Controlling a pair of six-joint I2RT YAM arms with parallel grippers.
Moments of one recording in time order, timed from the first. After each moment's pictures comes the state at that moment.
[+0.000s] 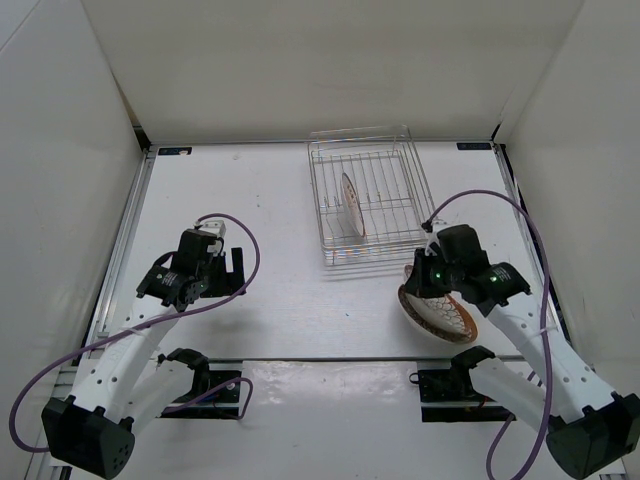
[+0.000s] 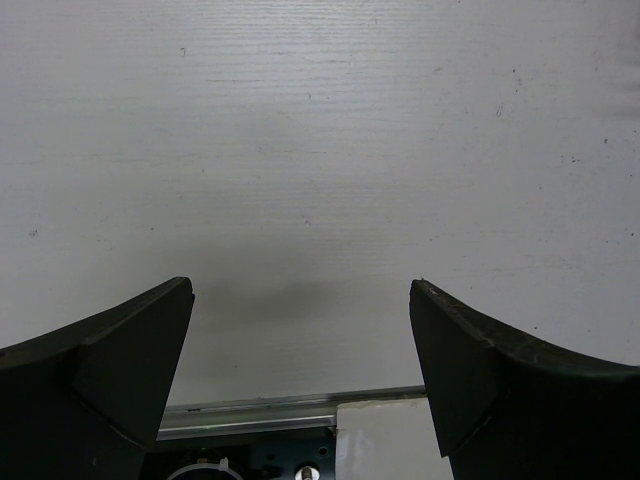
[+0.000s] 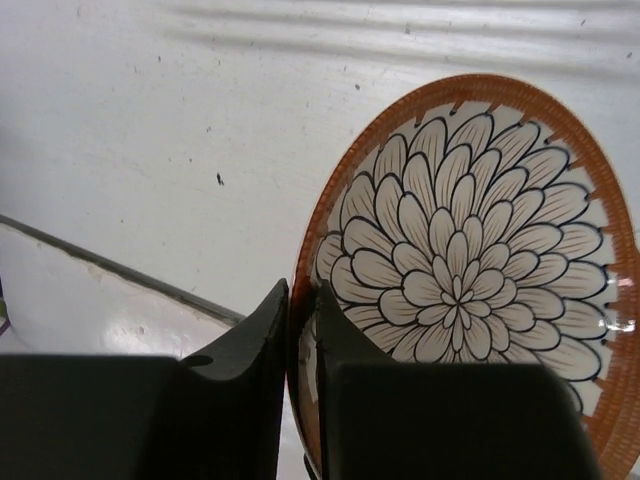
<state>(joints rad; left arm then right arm) -0.33 0.87 0.77 -0.84 -0.09 -0.31 0.45 0.87 0.80 -0.82 -0.18 0.35</state>
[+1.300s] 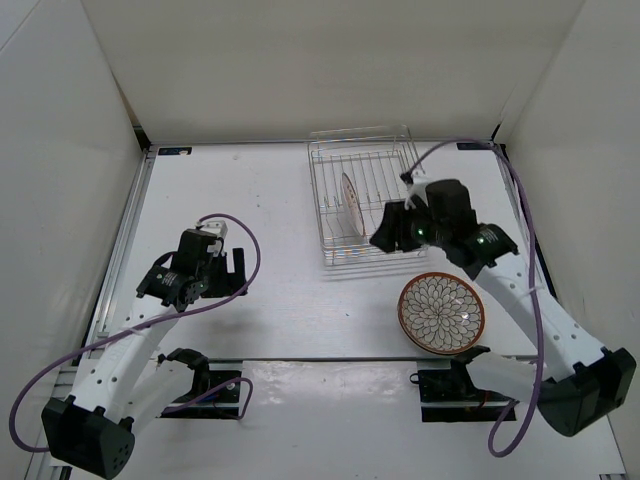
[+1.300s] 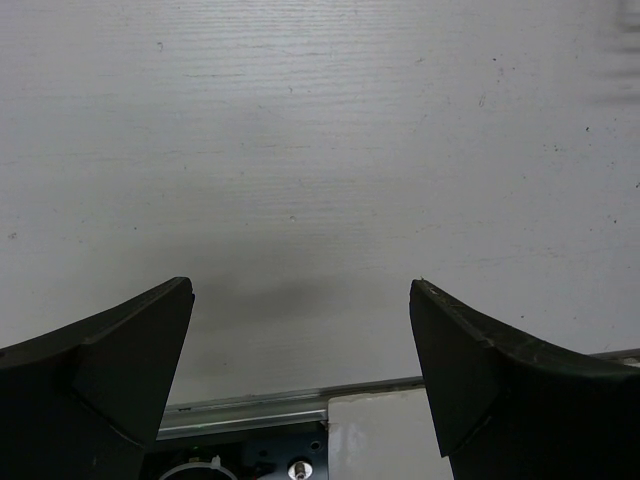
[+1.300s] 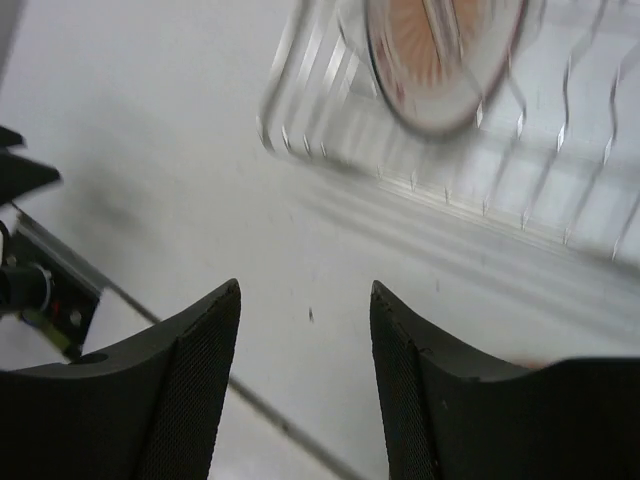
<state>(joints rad) -0.33 0.87 0.77 -0.84 -0.06 -0.31 0.51 1.08 1.06 -0.64 -0.26 0.30</state>
